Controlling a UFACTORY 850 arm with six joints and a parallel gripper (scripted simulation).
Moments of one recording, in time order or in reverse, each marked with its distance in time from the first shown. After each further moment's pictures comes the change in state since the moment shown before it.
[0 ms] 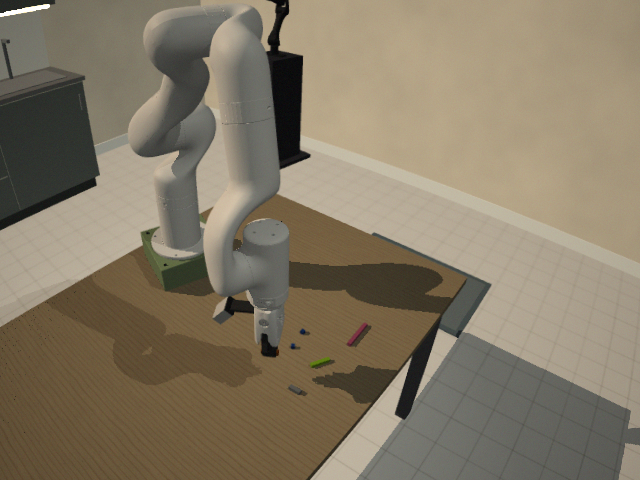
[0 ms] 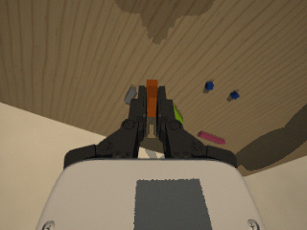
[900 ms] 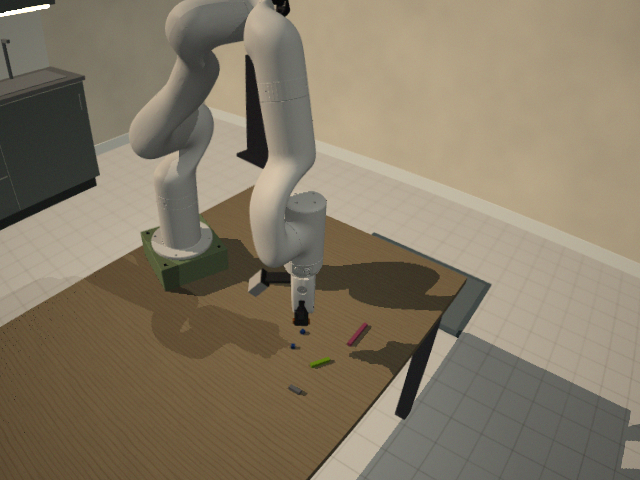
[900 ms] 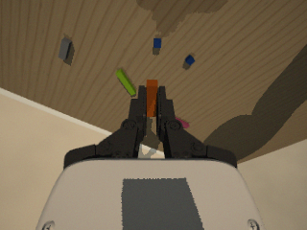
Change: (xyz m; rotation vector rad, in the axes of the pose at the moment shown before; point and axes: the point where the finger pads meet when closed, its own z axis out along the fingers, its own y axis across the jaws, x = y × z) arm -0.059 0.092 -0.017 -0.004 -0.004 -0.103
